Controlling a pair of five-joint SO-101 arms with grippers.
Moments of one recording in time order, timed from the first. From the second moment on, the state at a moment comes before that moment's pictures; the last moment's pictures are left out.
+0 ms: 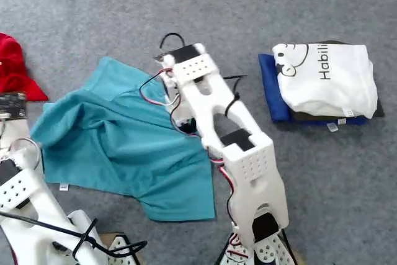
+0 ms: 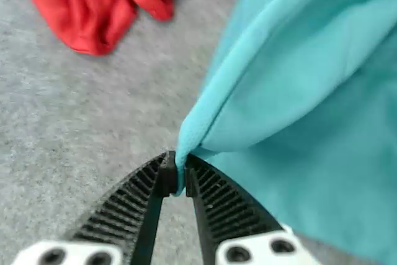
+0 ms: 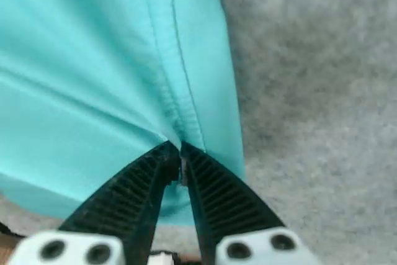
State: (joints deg) left arm -45.4 -50.3 62.6 55.1 -35.8; right arm -24.4 37.4 -21.9 99.6 2.6
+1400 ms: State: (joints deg) left arm -39.2 -55.8 38.7 86.4 -52.0; right arm -28.2 32.7 -20.9 88.5 9.5
